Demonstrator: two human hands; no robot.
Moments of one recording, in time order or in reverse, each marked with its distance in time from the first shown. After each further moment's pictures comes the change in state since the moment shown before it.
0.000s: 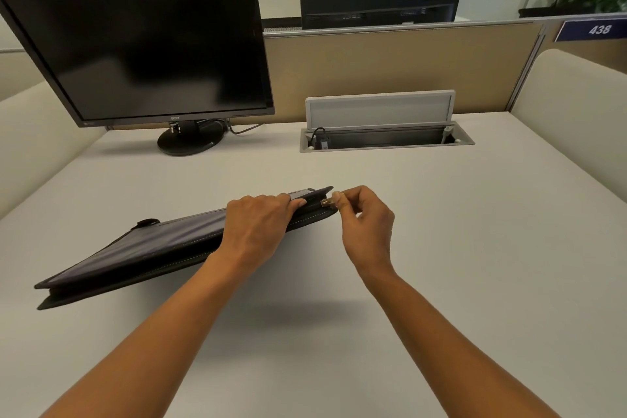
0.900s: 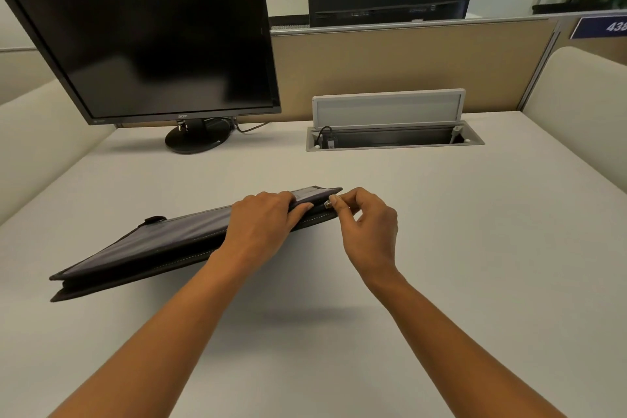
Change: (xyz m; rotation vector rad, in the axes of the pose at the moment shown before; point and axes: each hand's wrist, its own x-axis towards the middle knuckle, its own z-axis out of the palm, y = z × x) left_hand 0.008 -0.005 0.008 -0.025 -0.205 -0.088; right_hand -0.002 -0.002 -0.001 -0.159 -0.028 -0.136
